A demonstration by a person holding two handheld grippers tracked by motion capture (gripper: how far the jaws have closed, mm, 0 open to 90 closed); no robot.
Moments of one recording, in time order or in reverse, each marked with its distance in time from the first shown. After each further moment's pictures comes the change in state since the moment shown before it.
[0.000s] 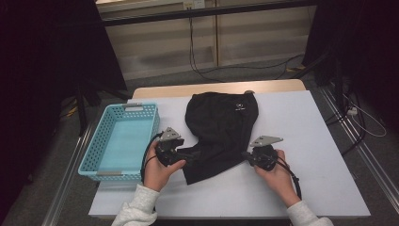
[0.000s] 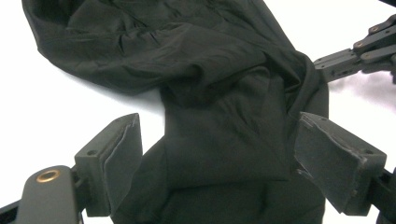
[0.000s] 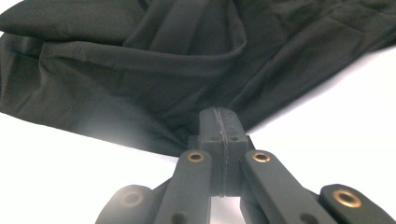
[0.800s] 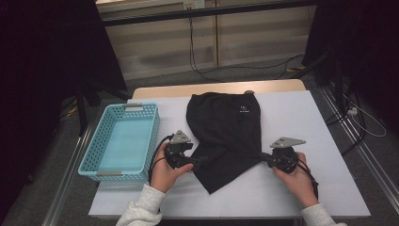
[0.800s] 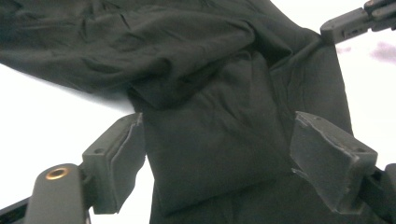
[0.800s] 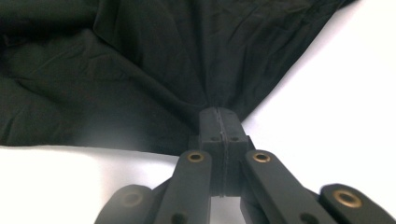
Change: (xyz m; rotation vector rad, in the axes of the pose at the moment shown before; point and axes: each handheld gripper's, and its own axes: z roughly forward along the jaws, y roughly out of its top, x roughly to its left) left arm -0.014 -0.002 0.021 0.055 -0.067 0.040; right arm -0.031 -0.022 -0.034 0.003 -0.055 0.043
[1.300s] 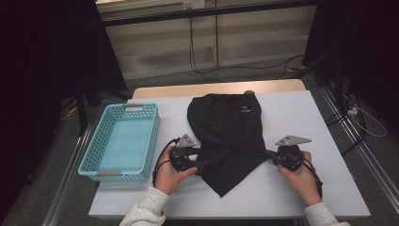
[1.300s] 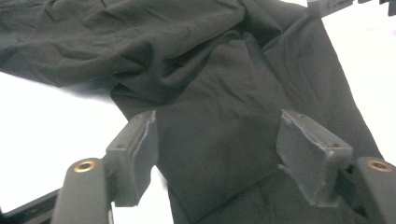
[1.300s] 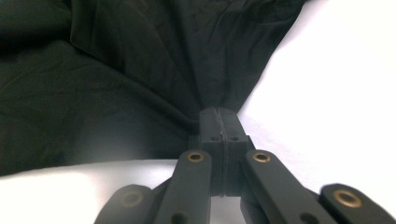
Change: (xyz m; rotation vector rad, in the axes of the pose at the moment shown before) left arm -0.008 -0.006 0.012 0.018 -0.044 0.024; right arm -0.014 -0.003 -0.004 0.000 -0.057 0.020
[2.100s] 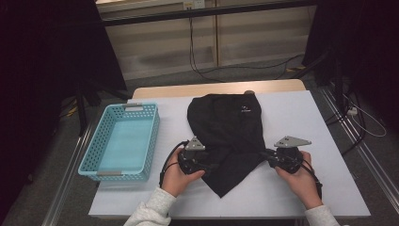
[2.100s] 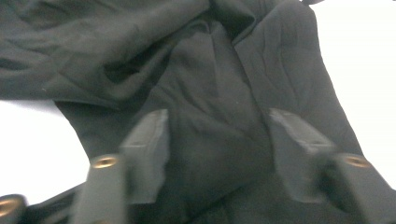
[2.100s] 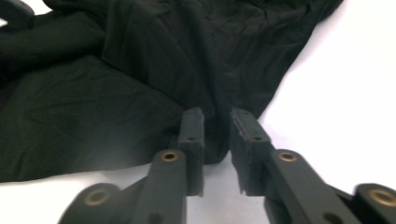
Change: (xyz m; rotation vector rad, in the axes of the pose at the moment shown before) left arm -0.015 0.002 0.018 0.042 -0.040 0.019; right arm 0.013 0.005 -0.009 -0.046 0.008 -0.030
